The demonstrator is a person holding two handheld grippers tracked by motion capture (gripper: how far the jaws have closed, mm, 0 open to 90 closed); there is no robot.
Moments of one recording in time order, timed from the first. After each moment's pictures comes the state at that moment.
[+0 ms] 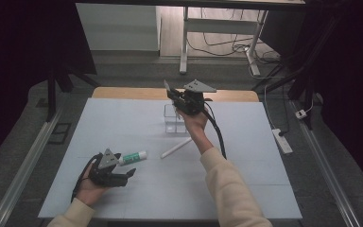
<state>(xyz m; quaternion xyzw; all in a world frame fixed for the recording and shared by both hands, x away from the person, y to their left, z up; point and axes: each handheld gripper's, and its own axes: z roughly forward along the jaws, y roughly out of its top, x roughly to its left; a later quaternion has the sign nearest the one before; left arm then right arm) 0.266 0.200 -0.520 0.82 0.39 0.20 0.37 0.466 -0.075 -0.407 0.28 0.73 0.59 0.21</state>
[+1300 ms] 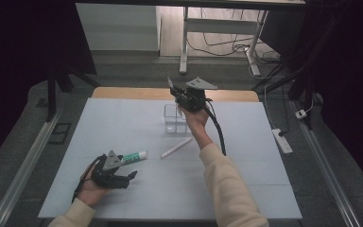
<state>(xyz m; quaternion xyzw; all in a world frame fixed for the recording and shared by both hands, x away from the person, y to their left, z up) 0.267 0.193 -0.525 0.84 0.37 0.20 0.34 0.483 -0.079 -0.413 0.30 0.72 0.58 0.22</state>
